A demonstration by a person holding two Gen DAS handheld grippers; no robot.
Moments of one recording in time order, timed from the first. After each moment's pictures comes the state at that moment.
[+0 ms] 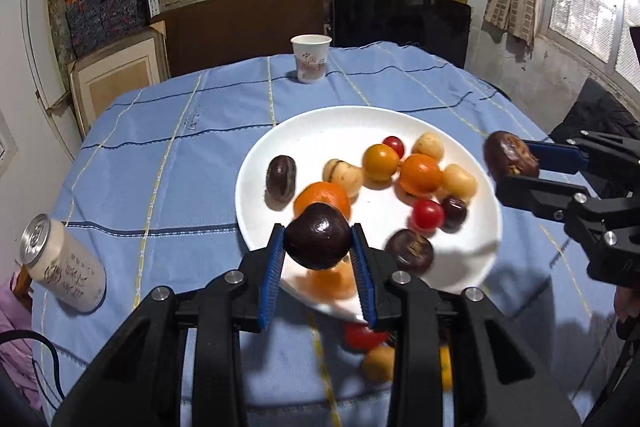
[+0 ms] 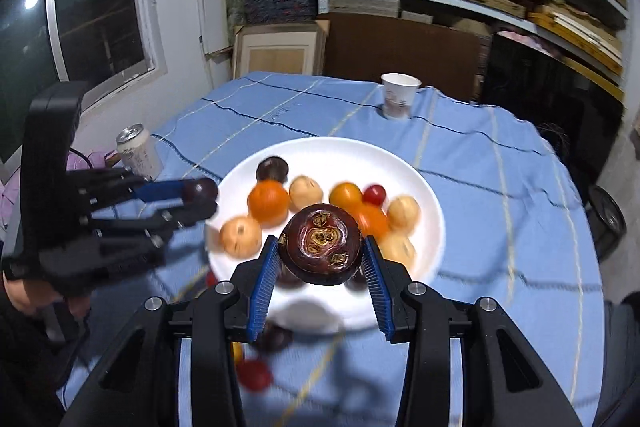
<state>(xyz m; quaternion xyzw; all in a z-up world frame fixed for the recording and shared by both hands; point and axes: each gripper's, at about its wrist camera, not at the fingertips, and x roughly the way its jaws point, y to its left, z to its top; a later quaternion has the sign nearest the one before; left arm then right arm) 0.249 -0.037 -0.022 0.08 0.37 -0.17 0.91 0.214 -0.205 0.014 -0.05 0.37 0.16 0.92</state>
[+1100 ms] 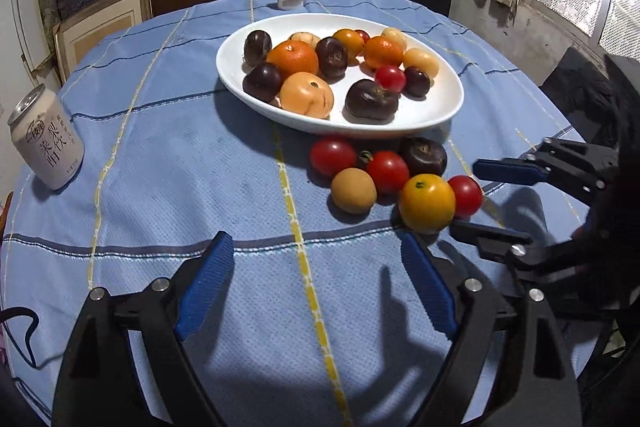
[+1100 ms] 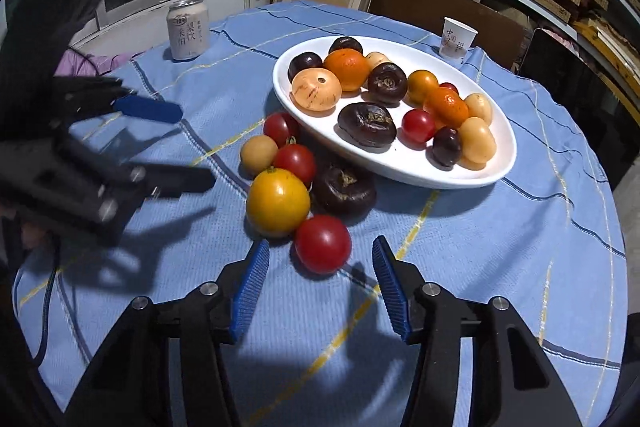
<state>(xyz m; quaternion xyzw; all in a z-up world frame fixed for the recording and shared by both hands) 0.156 -0.013 -0.077 0.07 0.44 -0.20 0.87 0.122 -0.168 -0.073 -0.13 0.42 0.19 0.88</state>
